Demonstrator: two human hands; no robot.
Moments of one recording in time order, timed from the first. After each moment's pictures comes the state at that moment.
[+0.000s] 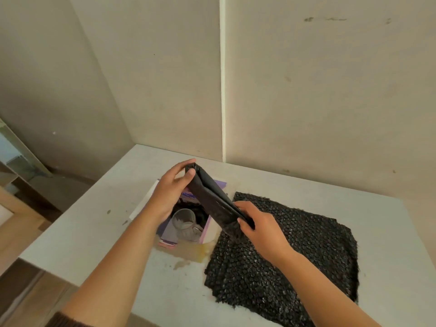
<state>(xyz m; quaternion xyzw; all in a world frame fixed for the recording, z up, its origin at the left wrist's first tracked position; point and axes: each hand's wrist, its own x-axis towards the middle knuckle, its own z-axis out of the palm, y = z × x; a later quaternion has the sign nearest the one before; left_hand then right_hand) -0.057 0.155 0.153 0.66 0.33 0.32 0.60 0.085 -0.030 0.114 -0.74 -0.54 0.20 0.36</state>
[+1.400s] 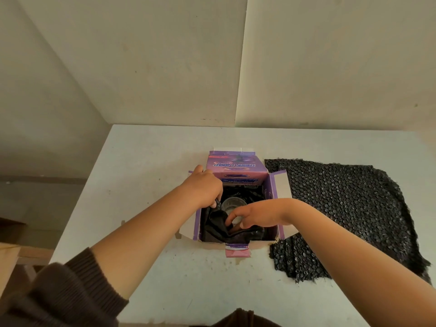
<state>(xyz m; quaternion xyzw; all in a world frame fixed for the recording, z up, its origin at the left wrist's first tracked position) -0.077 0.291 0.105 0.96 0.12 -0.27 0.06 0.013 0.147 0.076 -0.69 -0.45 0.57 0.05</state>
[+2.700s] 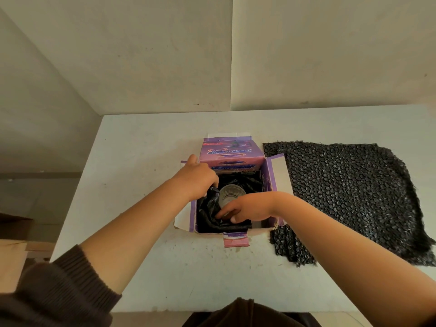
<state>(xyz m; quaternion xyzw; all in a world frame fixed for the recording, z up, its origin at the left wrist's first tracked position) -0.076 0.301 0.081 0.96 0.08 -0.27 0.01 0.006 0.152 0.053 -0.66 -0.50 0.56 0.05</state>
